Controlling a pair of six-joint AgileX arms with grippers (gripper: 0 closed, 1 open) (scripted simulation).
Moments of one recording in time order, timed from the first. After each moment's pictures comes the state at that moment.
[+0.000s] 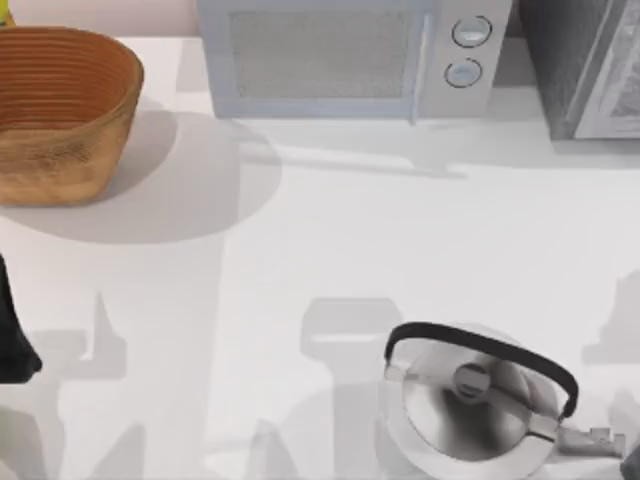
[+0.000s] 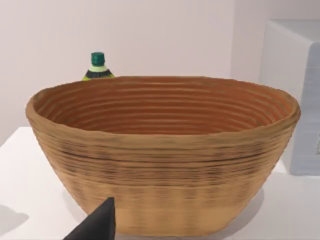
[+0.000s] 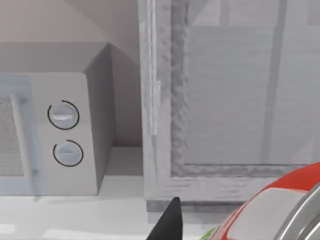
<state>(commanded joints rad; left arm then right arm) 0.00 0.00 0.00 0.00 0.00 0.00 0.03 0.10 0.15 -0.04 0.01 0.01</state>
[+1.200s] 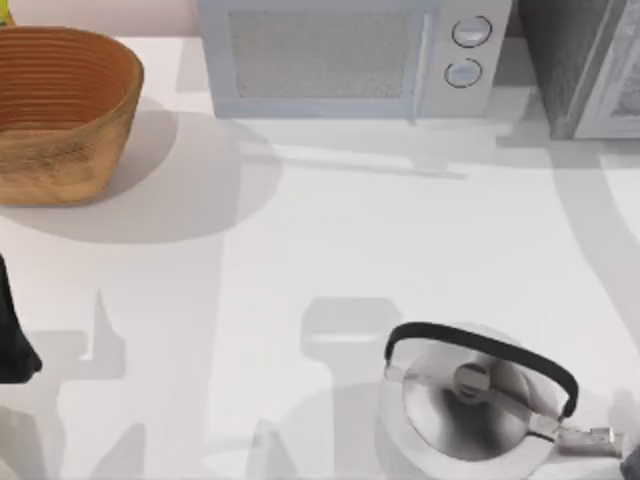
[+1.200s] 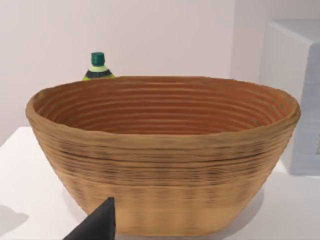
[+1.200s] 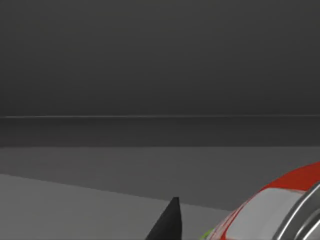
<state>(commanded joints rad) 0.00 0.00 0.00 0.00 0.00 0.00 0.17 1.23 1.62 -0.40 0.18 0.02</state>
